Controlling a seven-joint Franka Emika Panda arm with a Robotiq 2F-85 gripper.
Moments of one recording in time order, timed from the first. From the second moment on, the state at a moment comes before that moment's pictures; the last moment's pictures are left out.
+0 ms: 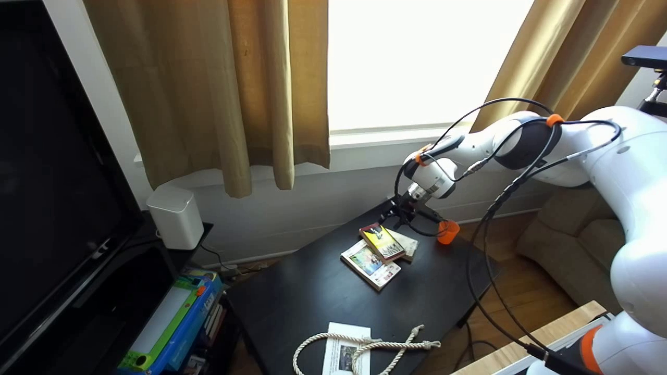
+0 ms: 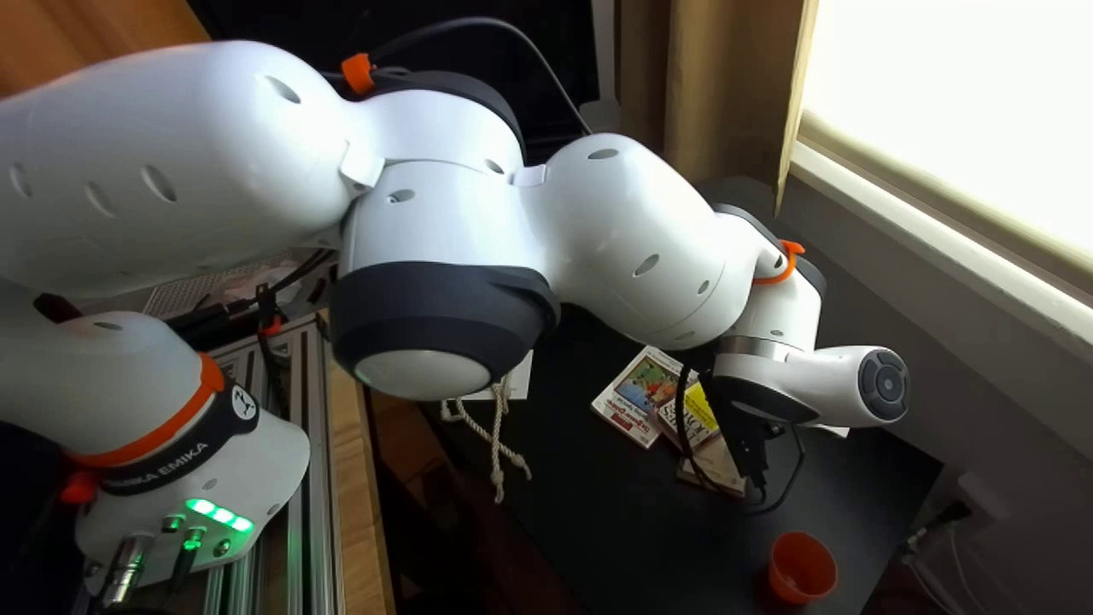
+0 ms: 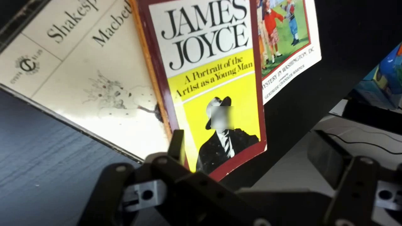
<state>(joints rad) -0.45 1.42 0.28 -1.17 0.41 2.33 -0.67</state>
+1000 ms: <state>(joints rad) -0.40 1.49 0.27 -1.10 0.40 2.45 -0.77</state>
